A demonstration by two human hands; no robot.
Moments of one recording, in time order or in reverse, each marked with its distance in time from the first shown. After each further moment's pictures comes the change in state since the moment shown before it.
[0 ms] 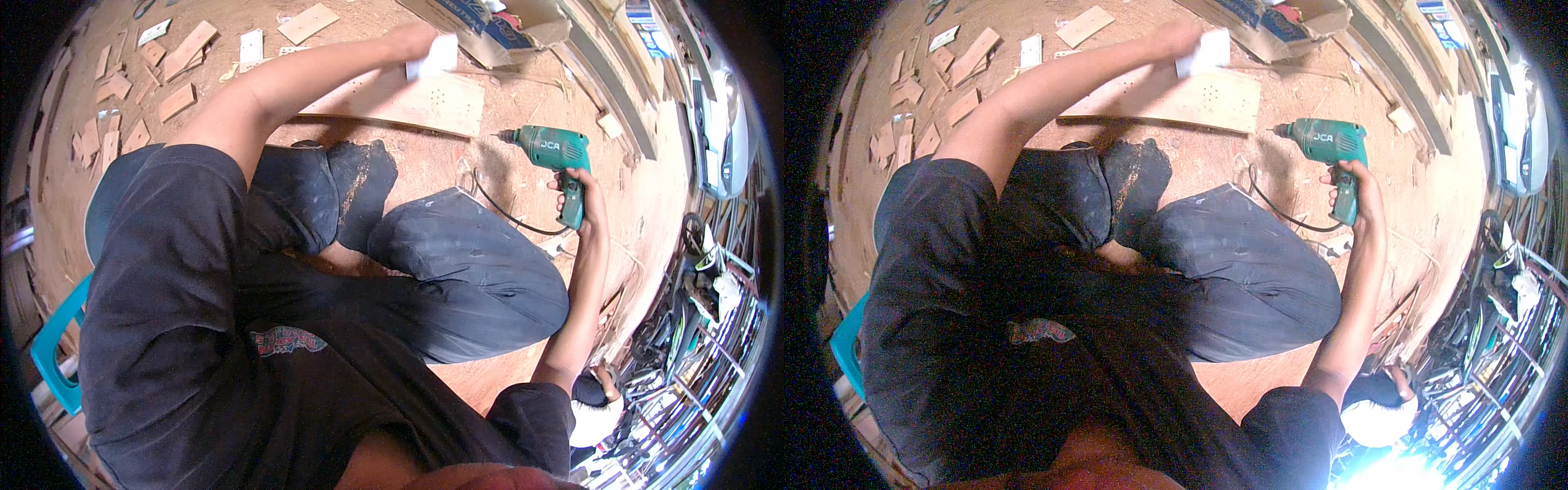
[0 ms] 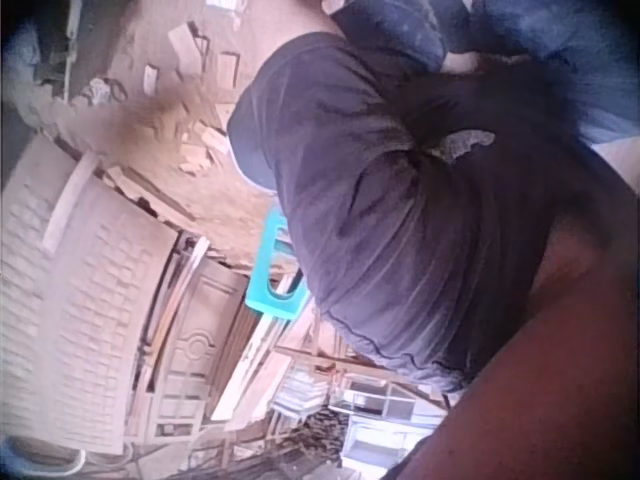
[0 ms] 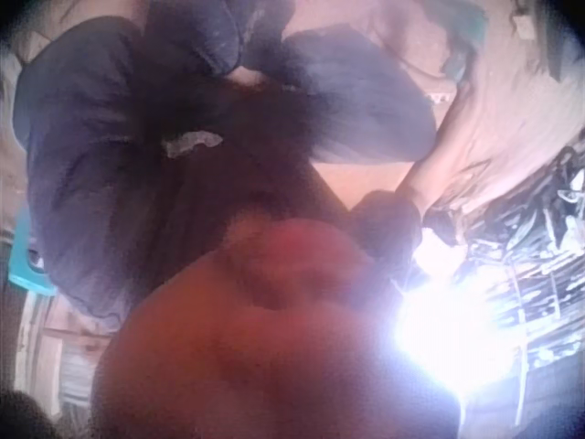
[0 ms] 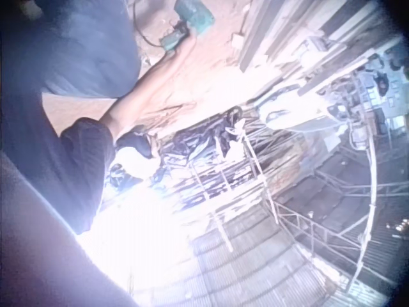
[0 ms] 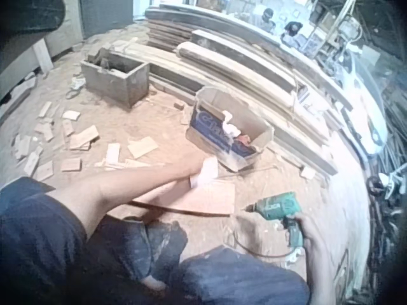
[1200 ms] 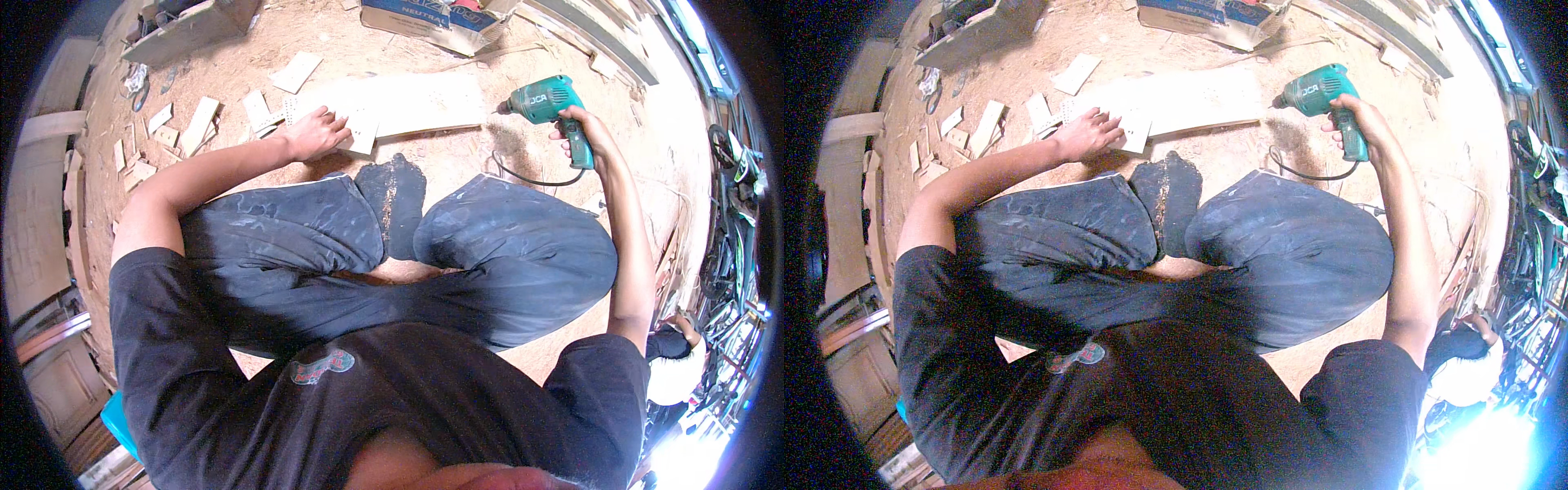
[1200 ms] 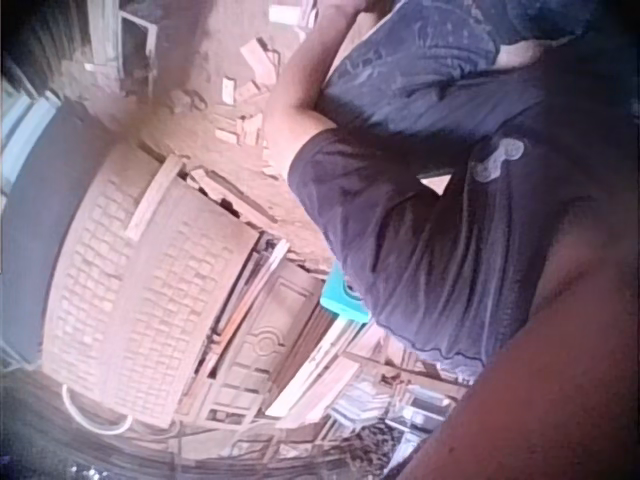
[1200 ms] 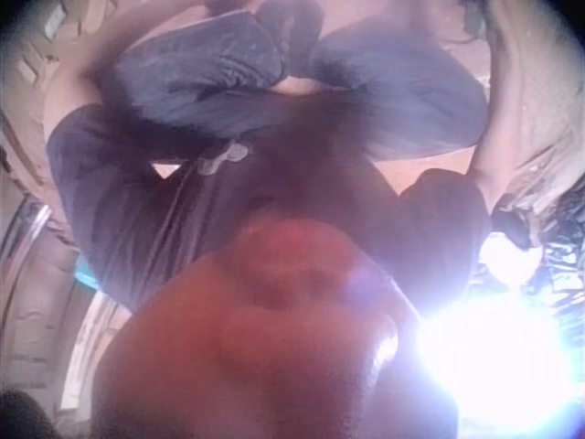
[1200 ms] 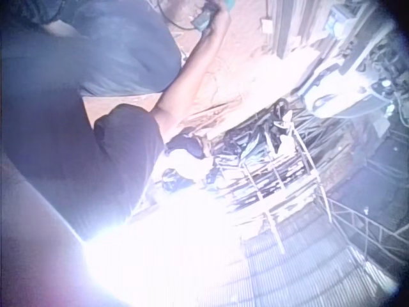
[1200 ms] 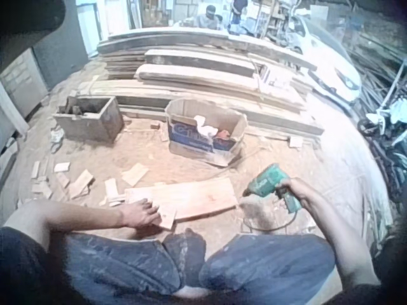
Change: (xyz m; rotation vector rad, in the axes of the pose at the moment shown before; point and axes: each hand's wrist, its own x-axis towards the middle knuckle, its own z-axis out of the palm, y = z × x) left_hand -0.201 -0.089 -0.043 0.796 -0.260 0.780; right_hand 0.006 -0.005 0.023 -0.053 0.012 -0.083
